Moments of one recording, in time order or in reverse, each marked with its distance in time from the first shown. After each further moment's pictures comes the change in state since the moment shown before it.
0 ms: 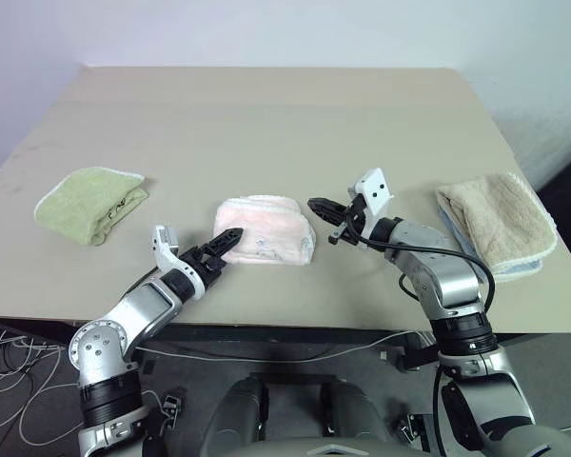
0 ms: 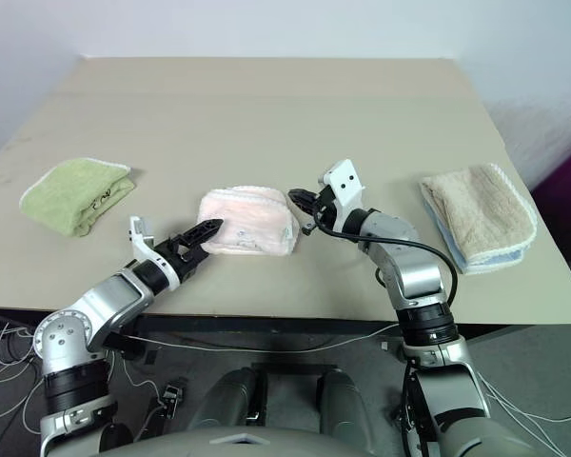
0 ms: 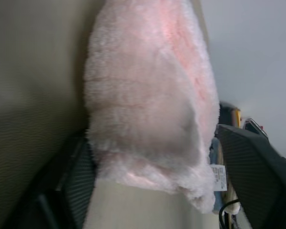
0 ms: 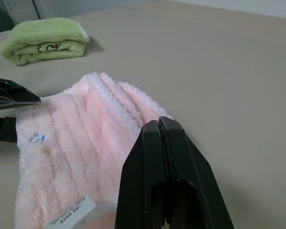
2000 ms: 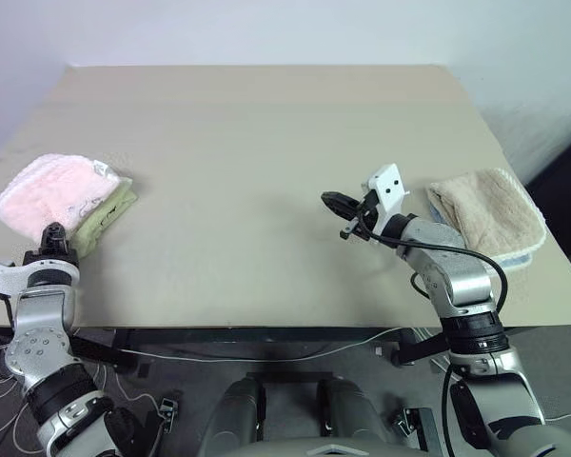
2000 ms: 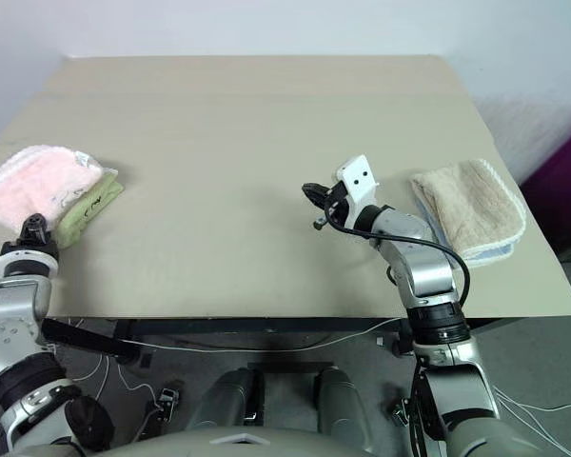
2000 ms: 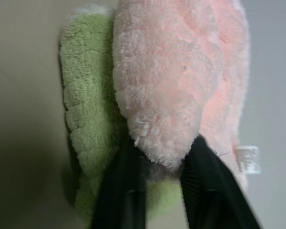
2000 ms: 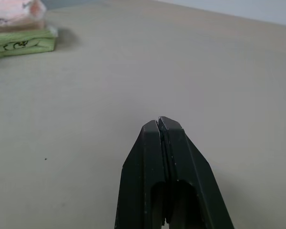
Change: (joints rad) left arm -0.094 0.117 0.441 0.295 0.244 -0.625 -0.142; right arm -0.004 -0.040 -0.017 0.016 -0.003 -0.032 -0.010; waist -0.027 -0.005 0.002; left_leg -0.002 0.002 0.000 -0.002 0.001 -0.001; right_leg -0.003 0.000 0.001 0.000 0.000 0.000
